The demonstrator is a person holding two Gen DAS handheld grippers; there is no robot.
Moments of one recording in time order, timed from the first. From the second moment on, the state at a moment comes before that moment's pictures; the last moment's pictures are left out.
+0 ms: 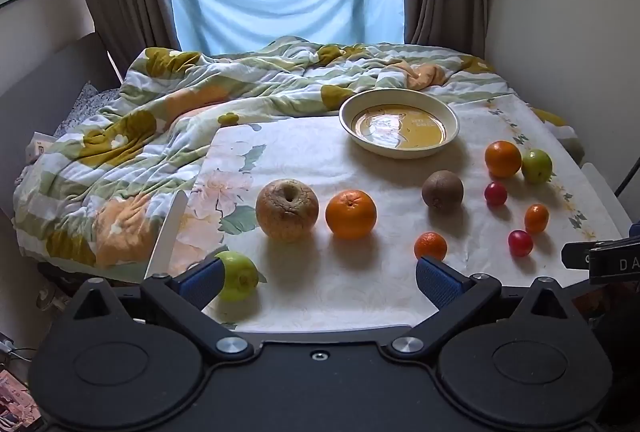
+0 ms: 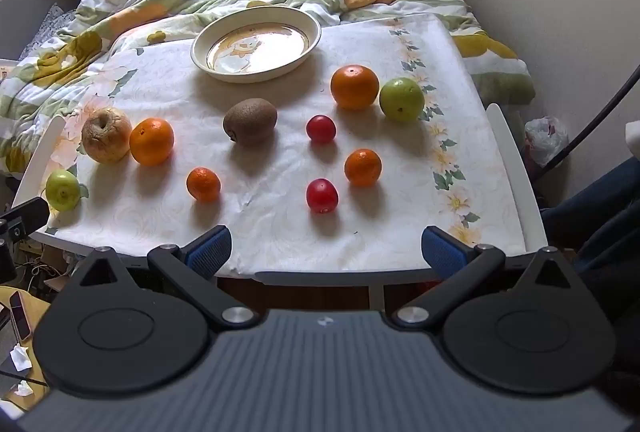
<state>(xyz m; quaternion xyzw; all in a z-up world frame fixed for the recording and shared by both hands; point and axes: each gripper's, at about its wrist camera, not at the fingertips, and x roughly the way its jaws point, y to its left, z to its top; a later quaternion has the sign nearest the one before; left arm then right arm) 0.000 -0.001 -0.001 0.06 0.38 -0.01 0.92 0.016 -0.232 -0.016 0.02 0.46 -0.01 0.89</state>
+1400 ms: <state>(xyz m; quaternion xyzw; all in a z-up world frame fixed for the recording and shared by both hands) 0.002 0.011 -0.002 0.03 0.39 0.00 0.92 0.019 -0.229 -0.020 0.01 0.46 -0.01 0.89</state>
